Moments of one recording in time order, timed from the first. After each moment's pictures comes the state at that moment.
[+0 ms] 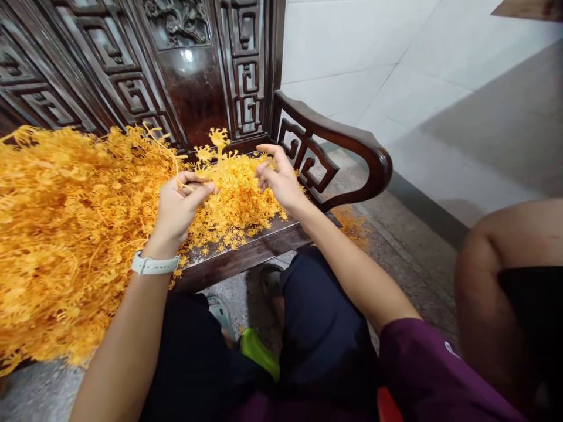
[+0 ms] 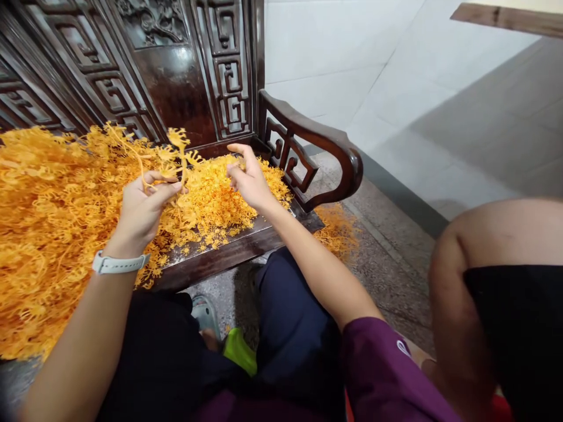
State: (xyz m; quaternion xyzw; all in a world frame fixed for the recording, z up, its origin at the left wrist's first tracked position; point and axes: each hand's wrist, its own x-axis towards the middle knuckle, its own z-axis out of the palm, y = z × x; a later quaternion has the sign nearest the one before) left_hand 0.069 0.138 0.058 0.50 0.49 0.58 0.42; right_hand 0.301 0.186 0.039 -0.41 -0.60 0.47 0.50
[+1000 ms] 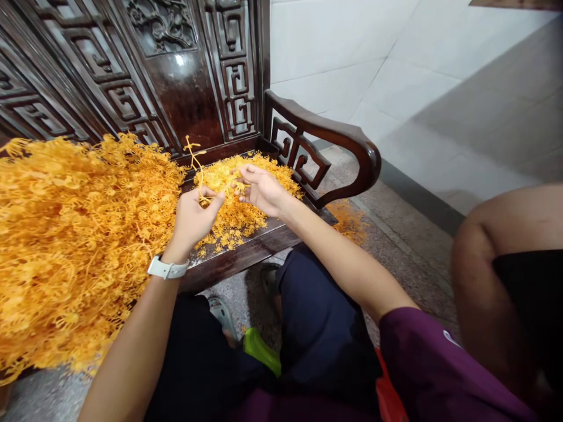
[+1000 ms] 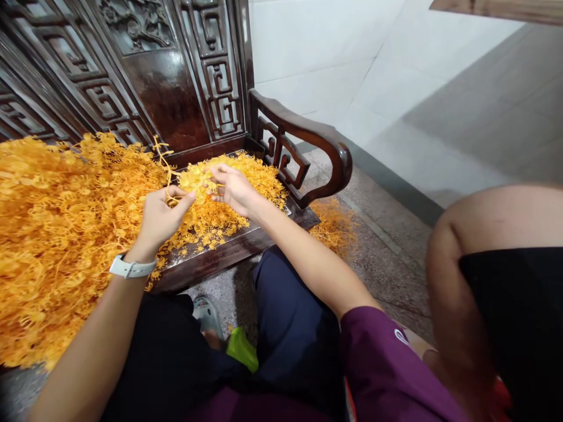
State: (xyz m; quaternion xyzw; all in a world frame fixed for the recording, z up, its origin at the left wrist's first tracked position) left_hand 0.091 0.133 0.047 0.68 0.55 0.44 0.21; right_hand 0.282 0.182 0.040 -0.32 -0.39 0.73 0.46
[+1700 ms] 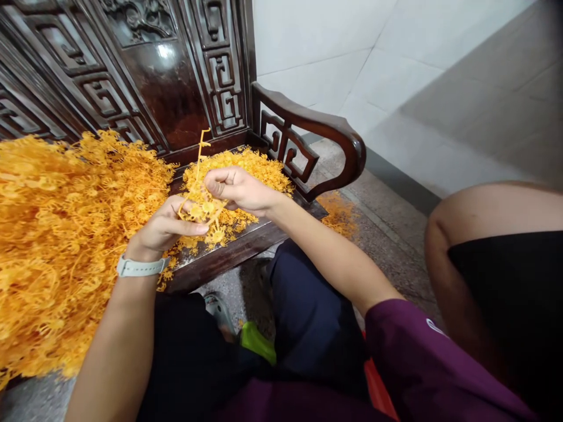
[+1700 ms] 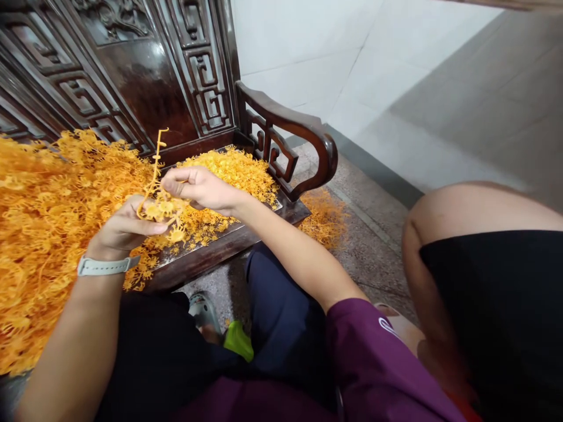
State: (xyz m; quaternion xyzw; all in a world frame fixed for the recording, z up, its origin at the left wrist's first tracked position) left_hand 0.063 0.122 0.075 0.63 0.36 0.32 0.60; right_hand 0.272 0.160 0.060 -0.13 -0.61 0.68 0.40
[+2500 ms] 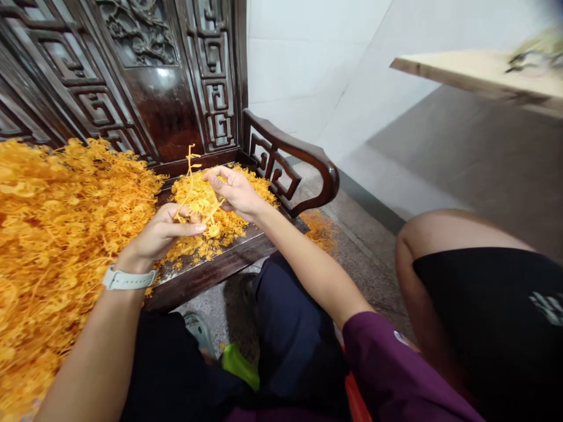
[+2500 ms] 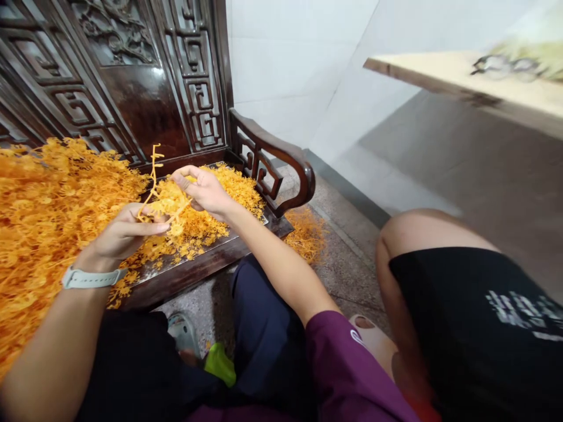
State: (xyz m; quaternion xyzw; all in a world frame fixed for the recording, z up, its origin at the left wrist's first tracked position) left_hand 0.082 0.127 0.074 0.60 0.40 0.38 0.58; right_hand 0.275 0.180 0.060 -0.25 -0.55 0.65 0.46
